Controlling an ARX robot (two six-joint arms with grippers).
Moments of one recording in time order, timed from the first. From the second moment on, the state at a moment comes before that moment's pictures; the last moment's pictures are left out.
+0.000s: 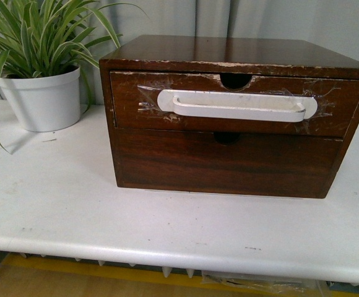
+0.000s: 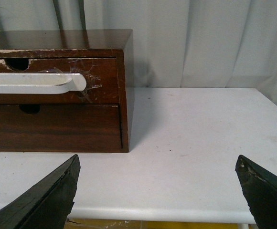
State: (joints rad) left arm 0.00 0.00 0.01 0.00 0.00 0.00; right arm 0.00 0.00 0.01 0.00 0.00 0.00
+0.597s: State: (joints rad) left arm 0.00 0.00 0.01 0.00 0.00 0.00; right arm 0.00 0.00 0.01 0.00 0.00 0.00
